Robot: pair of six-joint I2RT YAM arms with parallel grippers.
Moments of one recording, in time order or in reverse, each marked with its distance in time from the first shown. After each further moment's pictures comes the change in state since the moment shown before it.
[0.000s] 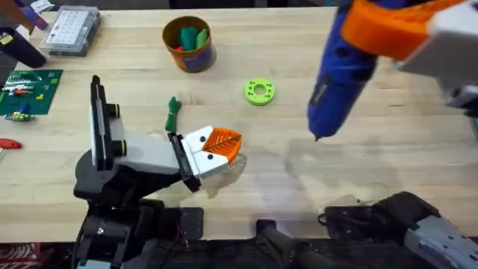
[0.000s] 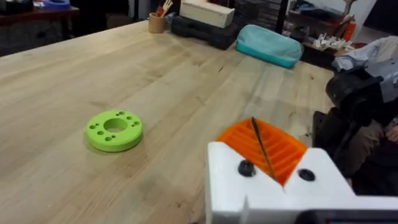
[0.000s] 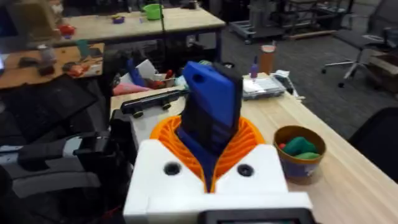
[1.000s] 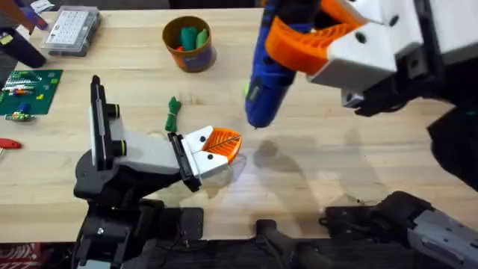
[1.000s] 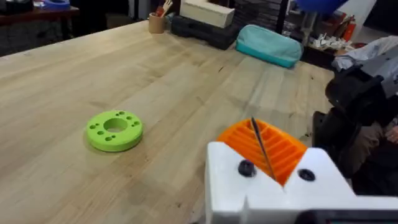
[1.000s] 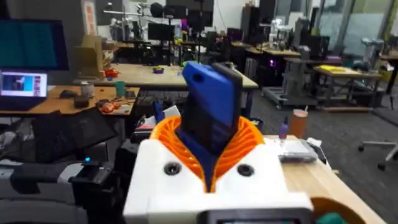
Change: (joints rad) left arm 0.000 0.000 0.000 0.000 0.000 0.000; right arm 0.207 0.163 -0.333 0.902 0.073 0.232
